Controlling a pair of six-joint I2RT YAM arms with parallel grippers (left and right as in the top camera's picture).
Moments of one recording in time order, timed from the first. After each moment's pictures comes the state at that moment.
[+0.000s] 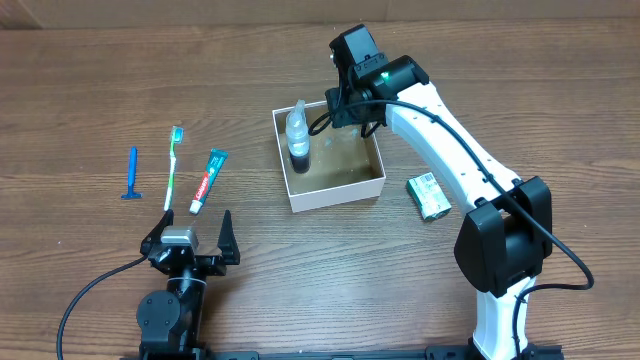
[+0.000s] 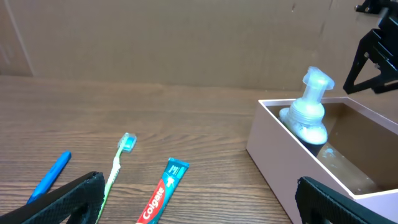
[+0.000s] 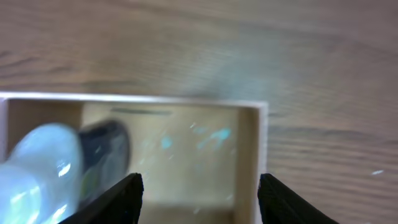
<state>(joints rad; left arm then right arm) -0.03 0.02 0.01 -0.08 0.02 -0.09 0.48 2.09 1.91 -0.94 0.11 0.24</state>
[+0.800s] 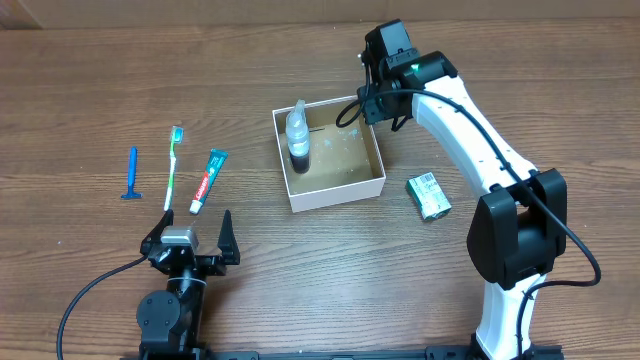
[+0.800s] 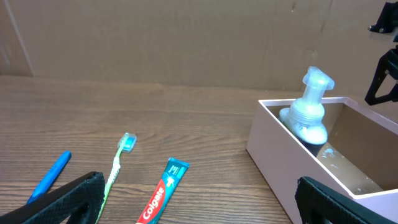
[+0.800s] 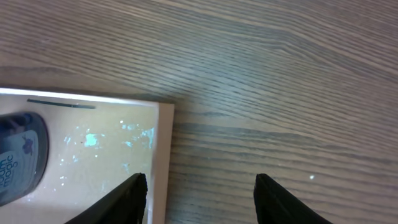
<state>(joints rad) -0.03 0.02 0.01 -0.08 0.02 -0.09 0.37 2.09 1.84 -0.91 0.08 0.07</state>
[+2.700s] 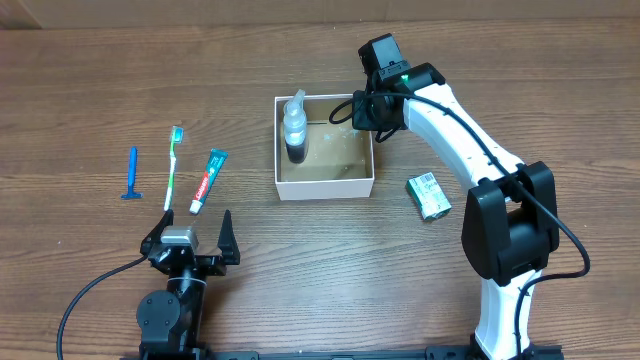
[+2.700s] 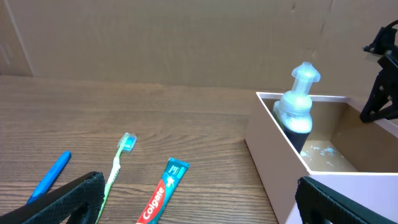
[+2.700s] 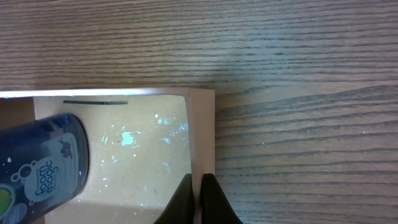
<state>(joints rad) -0.03 0.02 0.01 -0.08 0.02 -0.09 0.38 2.12 1.77 -0.85 -0.02 0.42</state>
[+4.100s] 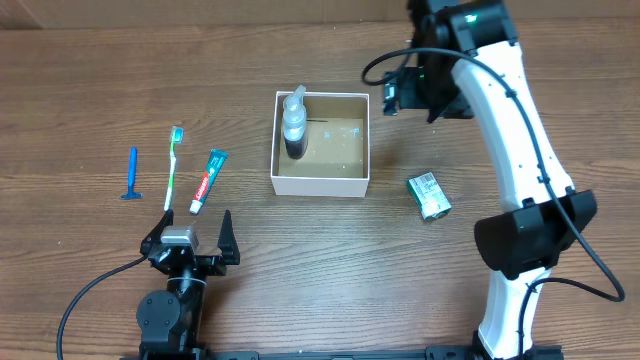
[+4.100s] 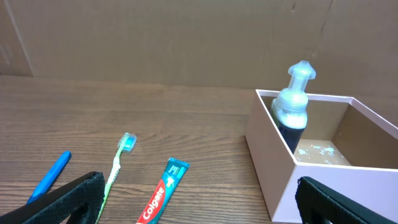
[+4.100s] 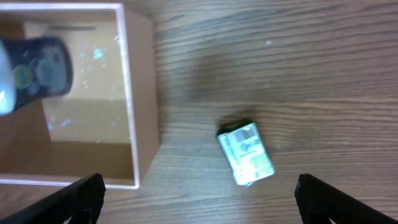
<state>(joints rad) -0.03 0.02 0.01 -0.08 0.02 -0.09 0.26 2.12 2.32 -1.64 -0.02 0.31</state>
